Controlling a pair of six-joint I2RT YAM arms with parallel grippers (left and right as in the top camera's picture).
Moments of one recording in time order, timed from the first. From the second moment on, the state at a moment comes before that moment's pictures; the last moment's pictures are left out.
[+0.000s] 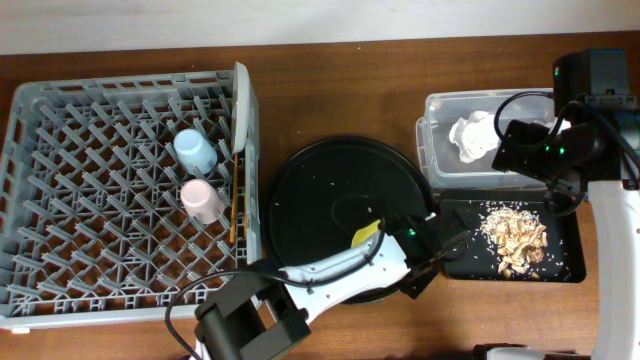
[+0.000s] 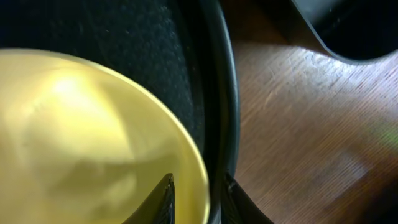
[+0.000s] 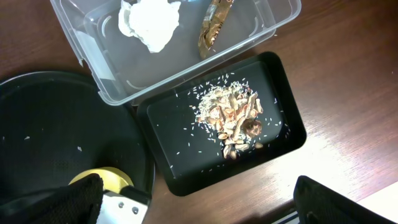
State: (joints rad) left arm -1.11 2.04 1.51 -0.86 0.01 -0.28; right arm -0.03 1.47 1.86 -1.61 0.20 0.39
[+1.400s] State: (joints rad) left arm -1.12 2.02 1.61 -1.00 -0.08 -0.27; right arm -0.03 1.47 1.86 -1.61 0.20 0.39
